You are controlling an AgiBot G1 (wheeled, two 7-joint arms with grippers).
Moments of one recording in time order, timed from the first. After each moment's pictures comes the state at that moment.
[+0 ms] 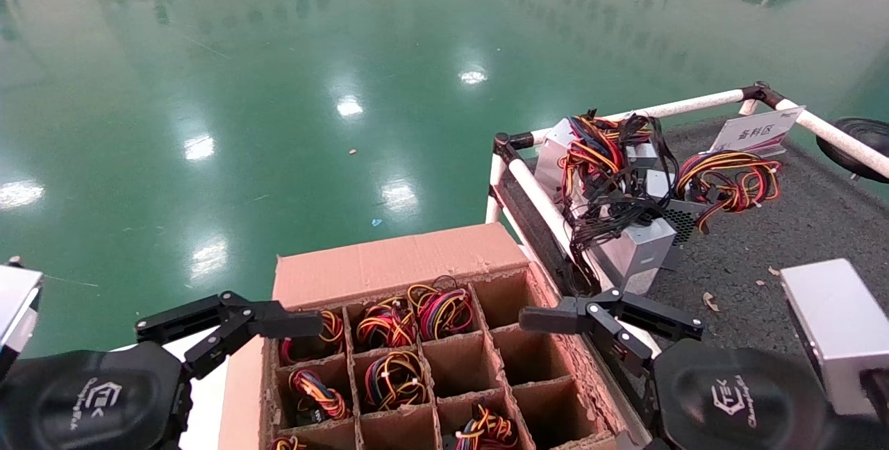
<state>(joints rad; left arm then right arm) -1.10 0.58 0.37 -1.26 0.66 1.46 -0.14 1.08 -0.61 -0.28 1.28 -0.73 -1.49 0.19</state>
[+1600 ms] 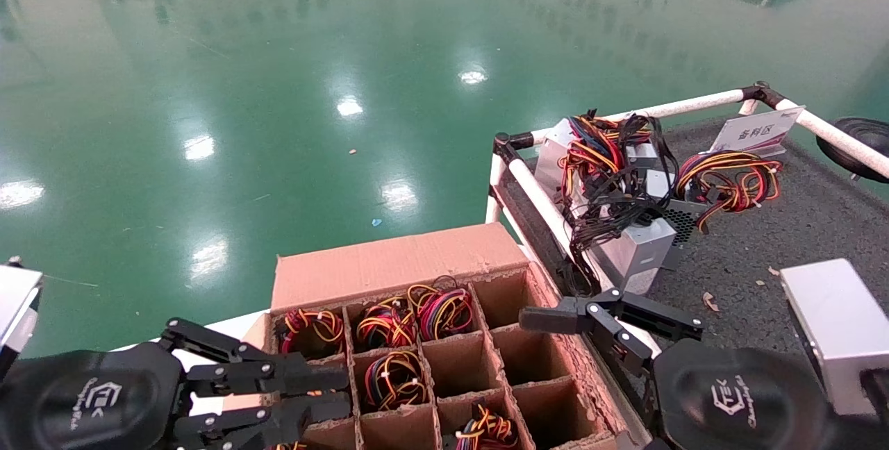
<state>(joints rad) -1.10 0.58 0.37 -1.26 0.66 1.46 -0.14 1.08 -0.61 -0.28 1.28 -0.73 -1.49 0.19</state>
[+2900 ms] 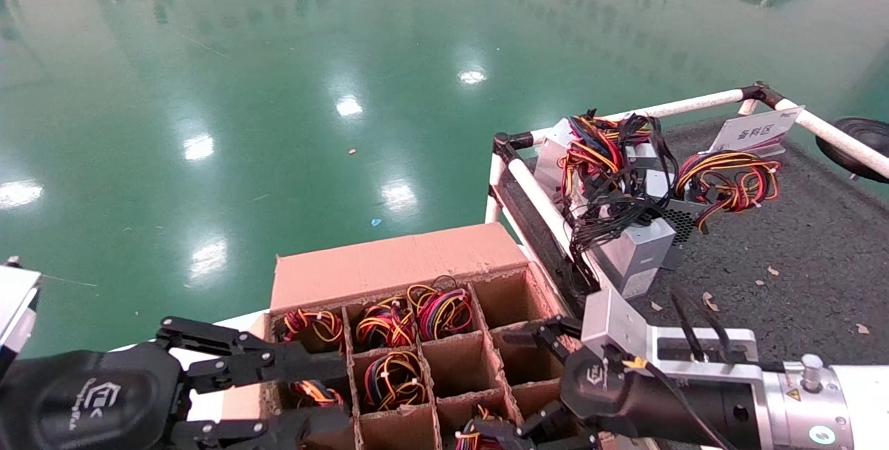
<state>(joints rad) -1.10 0.58 0.37 -1.26 0.66 1.46 -0.14 1.20 -0.78 -0.47 1.07 -1.14 -1.35 0.16</state>
